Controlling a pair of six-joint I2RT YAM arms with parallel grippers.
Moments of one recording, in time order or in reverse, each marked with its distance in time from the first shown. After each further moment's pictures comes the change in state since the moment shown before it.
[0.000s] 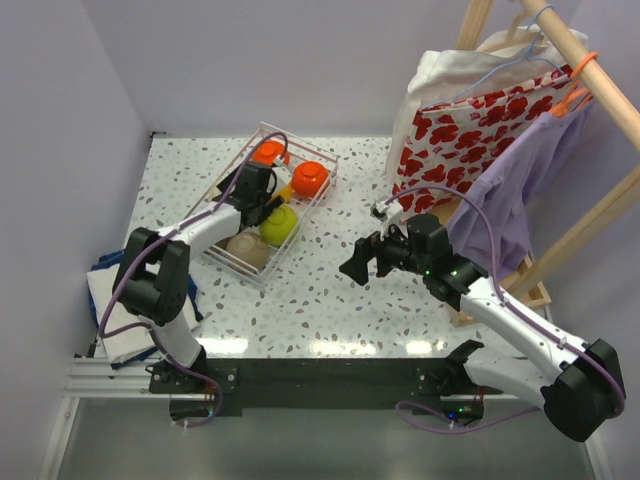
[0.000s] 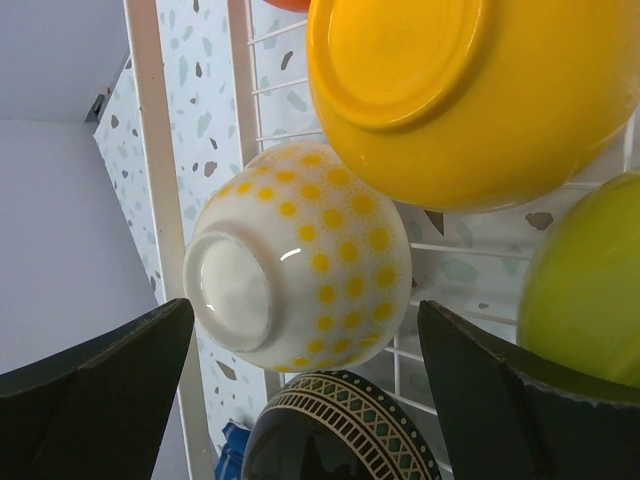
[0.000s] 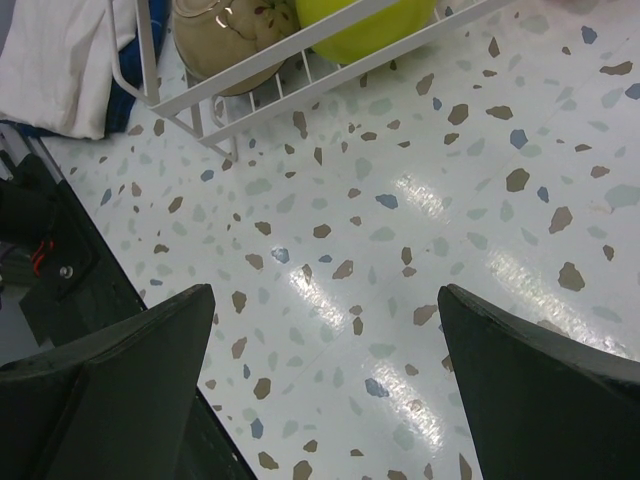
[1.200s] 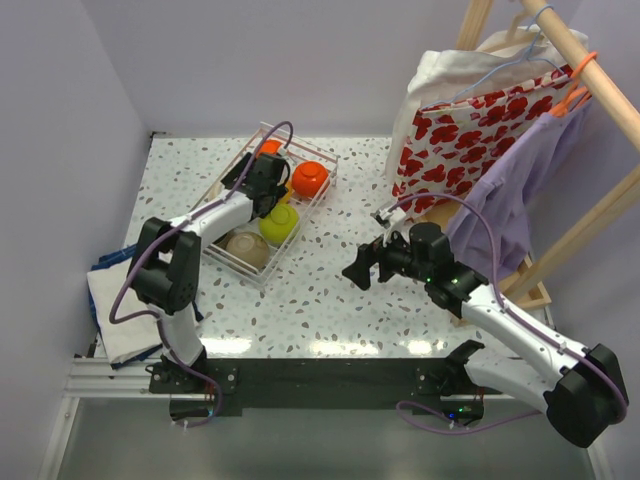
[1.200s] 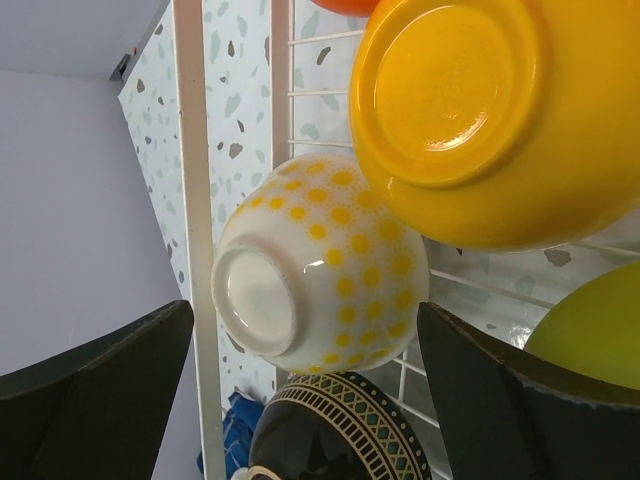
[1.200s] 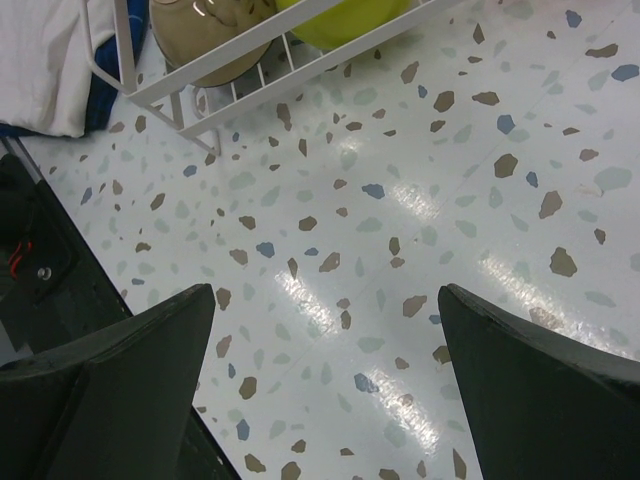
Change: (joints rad) left arm -0.049 0.102 0.169 -0.134 -0.152 -0.121; right arm 0.000 -0.039 -0.082 0.056 0.029 0.004
